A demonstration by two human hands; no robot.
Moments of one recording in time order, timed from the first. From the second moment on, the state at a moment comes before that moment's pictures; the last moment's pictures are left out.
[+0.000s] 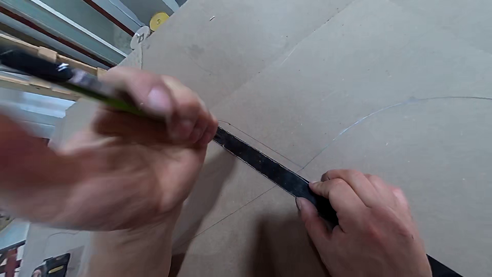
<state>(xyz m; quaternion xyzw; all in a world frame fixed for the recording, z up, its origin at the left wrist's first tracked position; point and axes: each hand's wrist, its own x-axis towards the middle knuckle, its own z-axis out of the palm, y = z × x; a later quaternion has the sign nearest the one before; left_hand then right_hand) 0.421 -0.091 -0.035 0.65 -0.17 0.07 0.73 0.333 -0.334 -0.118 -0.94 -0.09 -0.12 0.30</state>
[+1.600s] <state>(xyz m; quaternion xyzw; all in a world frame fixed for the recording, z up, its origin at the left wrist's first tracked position) 0.421 0.009 -0.108 0.96 -0.13 0.08 0.24 0.332 -0.336 -0.117 -0.95 -0.09 -0.11 0.29</state>
